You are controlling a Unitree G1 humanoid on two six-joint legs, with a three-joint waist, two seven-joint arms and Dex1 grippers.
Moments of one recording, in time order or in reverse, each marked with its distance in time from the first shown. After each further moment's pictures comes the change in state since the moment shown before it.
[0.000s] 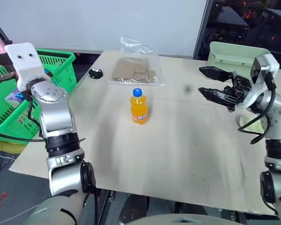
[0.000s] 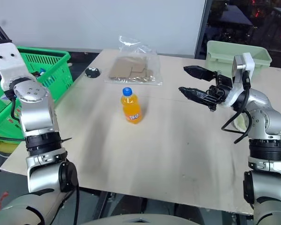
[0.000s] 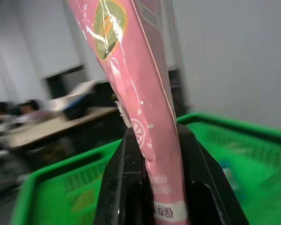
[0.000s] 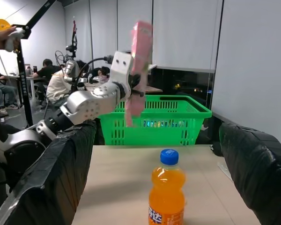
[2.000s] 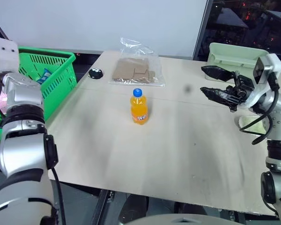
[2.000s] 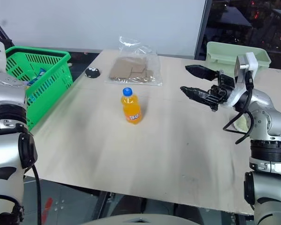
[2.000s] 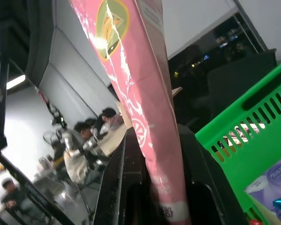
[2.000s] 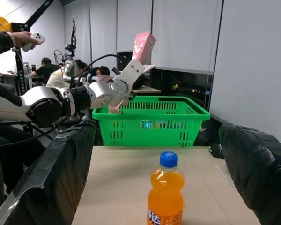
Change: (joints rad) left arm -0.286 0.396 -0.315 0.876 0.022 -0.161 -0.033; right arm 0.015 -0.008 -0.021 -0.019 0.008 0.006 -0.005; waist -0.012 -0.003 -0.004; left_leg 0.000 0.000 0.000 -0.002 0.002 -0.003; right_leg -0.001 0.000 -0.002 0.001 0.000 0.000
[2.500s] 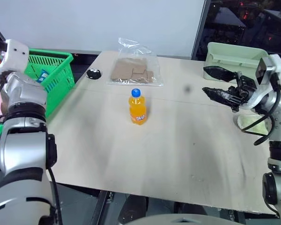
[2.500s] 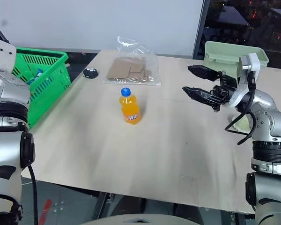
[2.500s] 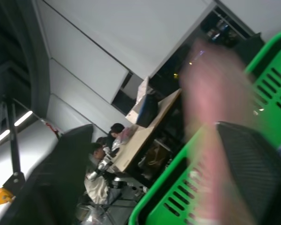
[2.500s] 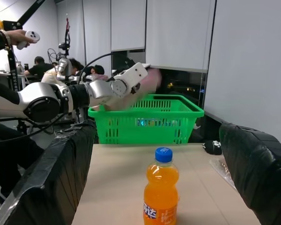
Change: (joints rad) left arm -0.027 0.014 -0.098 0.028 0.064 0.071 -0.037; right arm 0.013 -0.016 -0.013 -0.004 0.001 0.002 -0.006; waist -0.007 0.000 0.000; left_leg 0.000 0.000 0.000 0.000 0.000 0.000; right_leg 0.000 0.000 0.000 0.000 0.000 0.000
